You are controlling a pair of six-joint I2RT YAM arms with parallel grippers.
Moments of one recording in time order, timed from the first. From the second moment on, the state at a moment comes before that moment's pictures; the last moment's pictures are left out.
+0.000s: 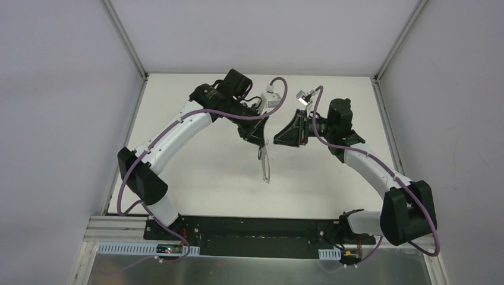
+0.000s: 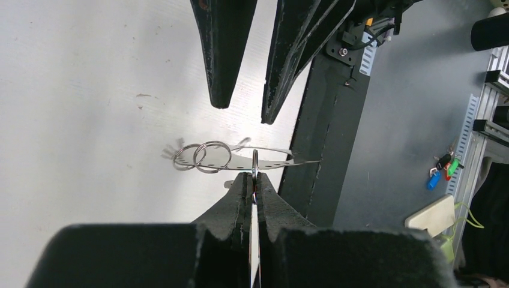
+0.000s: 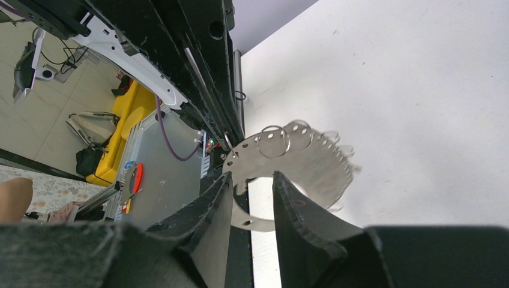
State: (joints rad) left arm -0.68 1.65 1.74 -1.03 0.69 0.20; right arm 0.35 1.30 0.83 0.30 -1.19 0.48
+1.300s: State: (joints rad) left arm -0.71 1.73 1.79 -1.09 0.76 0.11; right arm 0.41 1.29 0.85 0.23 -1.22 0.44
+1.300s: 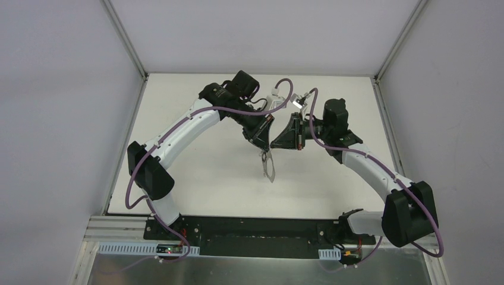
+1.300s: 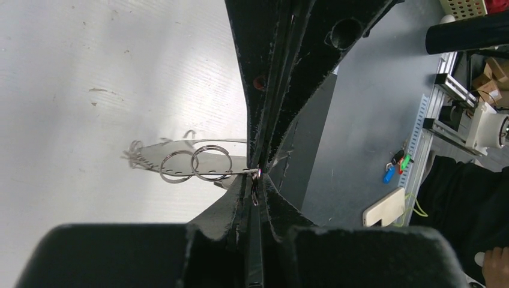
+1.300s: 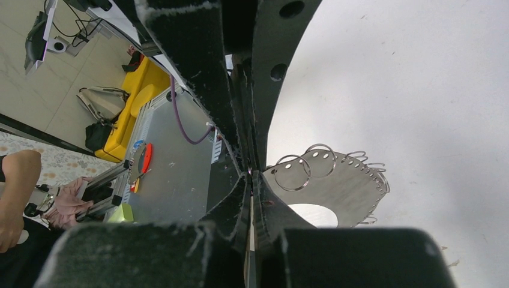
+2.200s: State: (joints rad) left arm -0.61 1.63 1.58 -0.59 0.93 -0.17; right arm 0.31 1.31 0.78 0.83 -1.19 0.94
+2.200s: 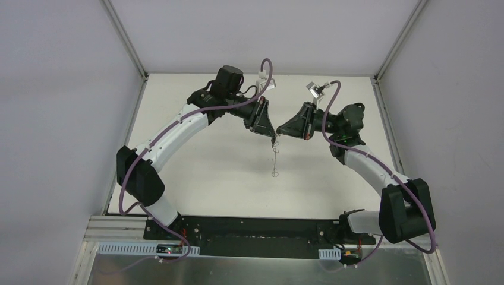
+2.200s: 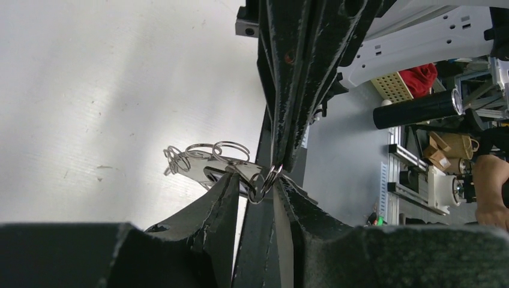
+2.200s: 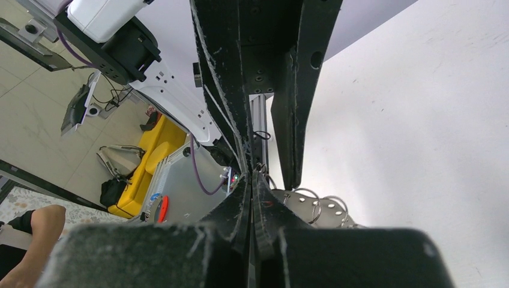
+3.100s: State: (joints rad) left arm -0.60 1.63 1.55 -0.55 0.98 -0.18; right arm 0.30 1.32 0.76 0.79 -1.19 0.85
